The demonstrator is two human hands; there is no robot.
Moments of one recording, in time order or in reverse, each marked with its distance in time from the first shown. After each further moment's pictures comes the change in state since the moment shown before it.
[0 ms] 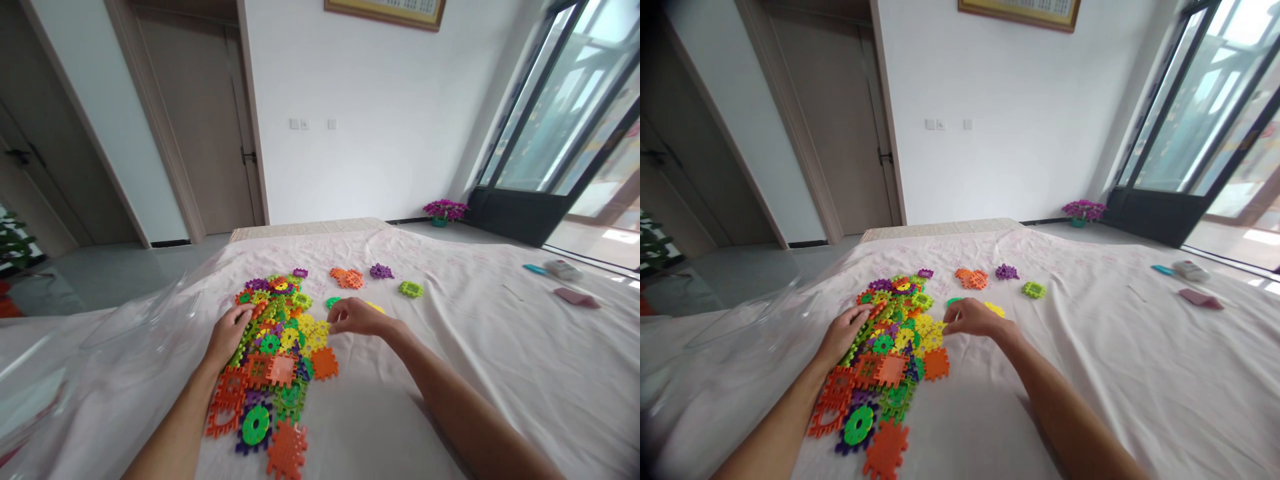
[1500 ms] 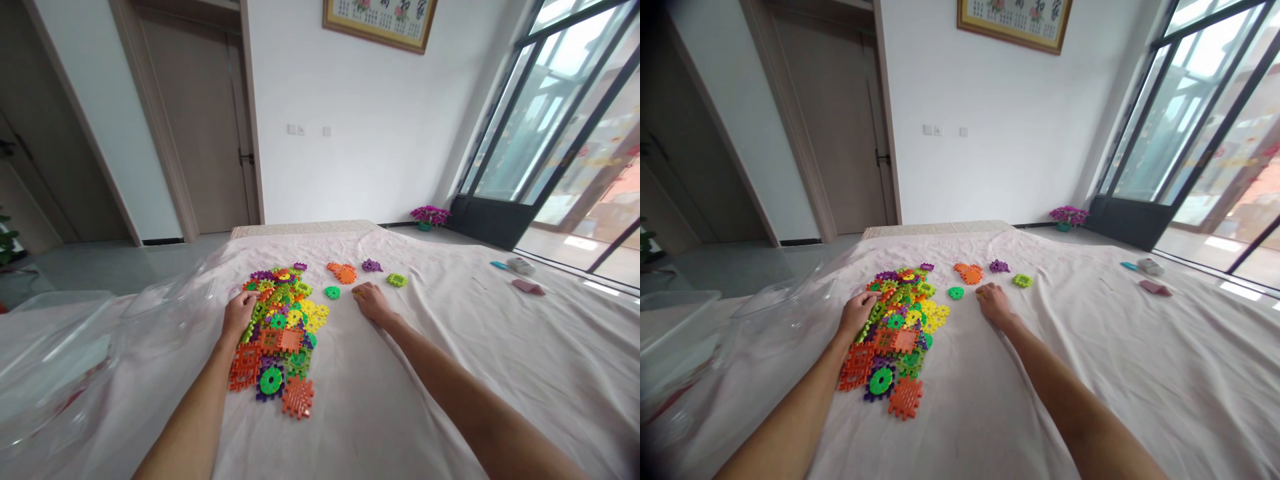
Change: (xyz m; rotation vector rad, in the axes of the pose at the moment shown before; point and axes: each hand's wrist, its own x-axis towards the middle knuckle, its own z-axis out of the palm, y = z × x) left_hand -0.004 0.003 -0.005 0.003 0.098 -0.067; right_hand -0.026 0.059 0.014 -0.373 0.481 0.320
